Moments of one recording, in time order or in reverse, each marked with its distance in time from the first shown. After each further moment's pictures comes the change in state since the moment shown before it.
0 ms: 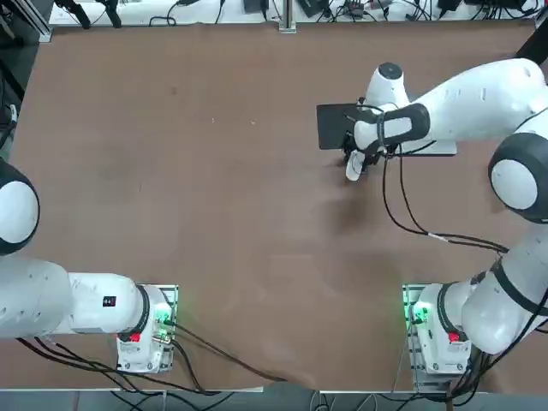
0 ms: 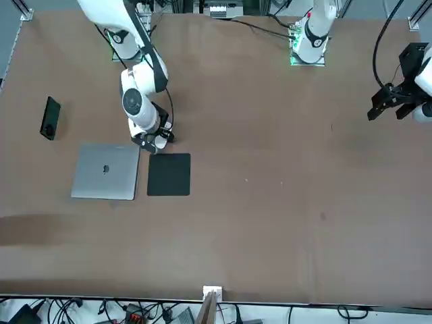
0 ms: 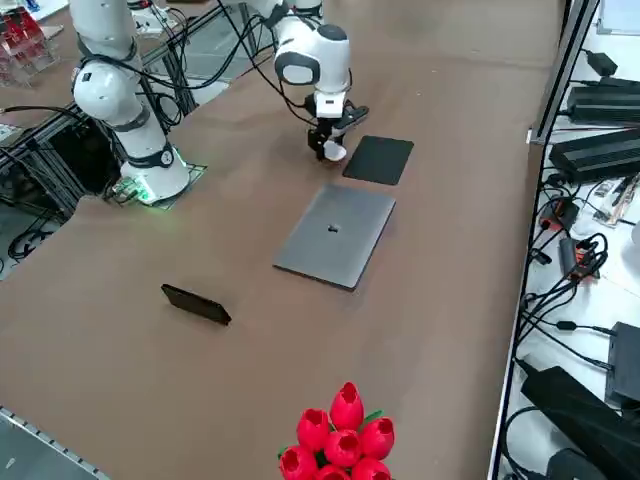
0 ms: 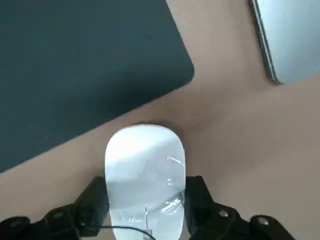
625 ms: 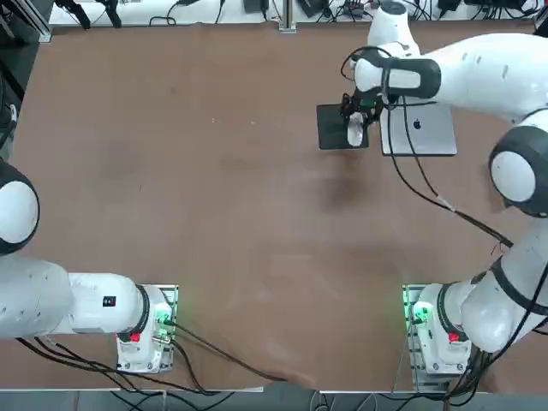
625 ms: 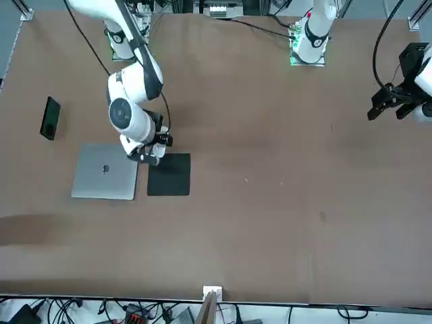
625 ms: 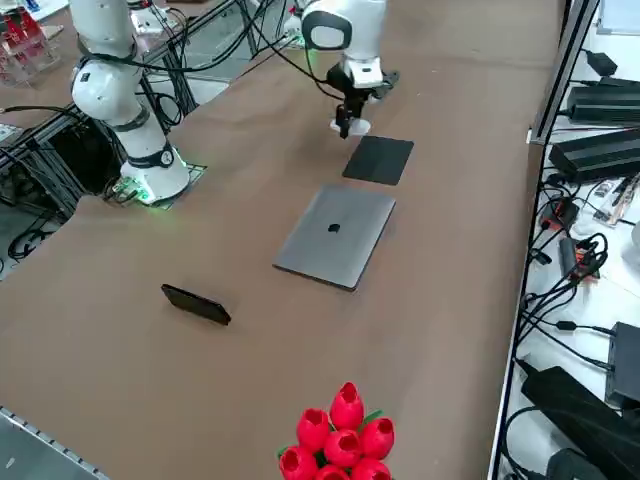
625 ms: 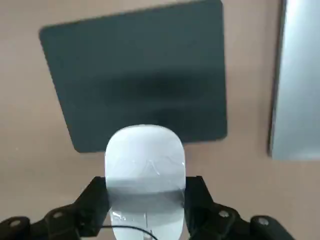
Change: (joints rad) arm -0.041 0.071 -0.016 0.346 -0.007 -0.305 -0.338
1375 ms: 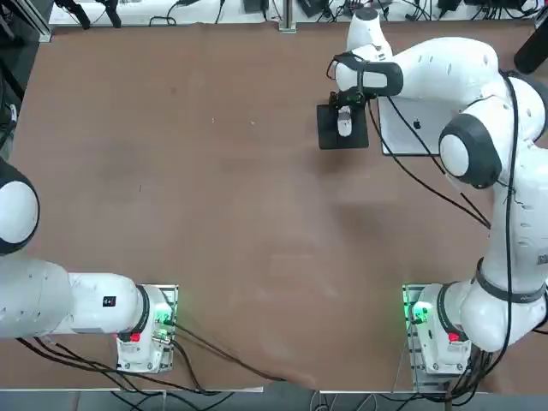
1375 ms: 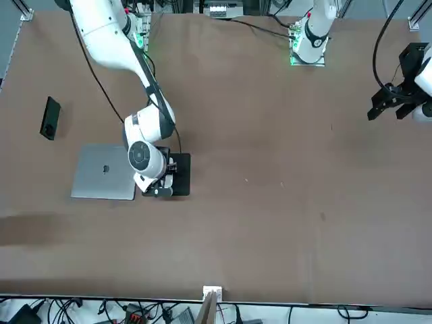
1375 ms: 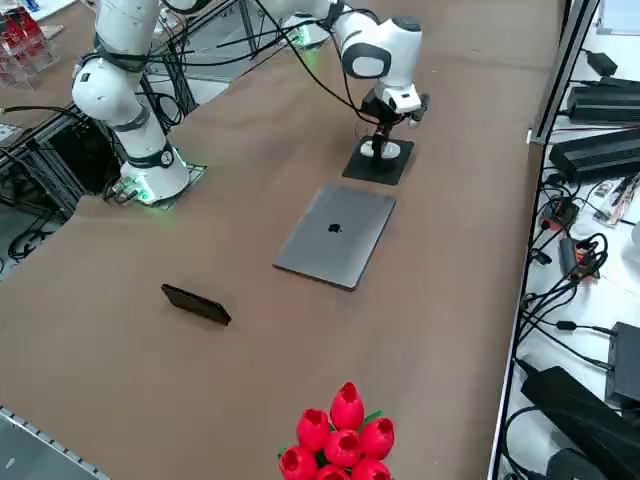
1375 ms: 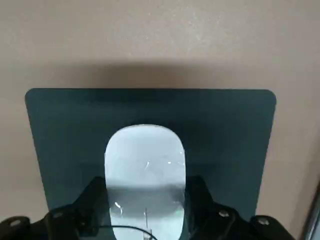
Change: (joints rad) arm 0.001 0.304 0.002 0.295 -0.086 0.001 -0.051
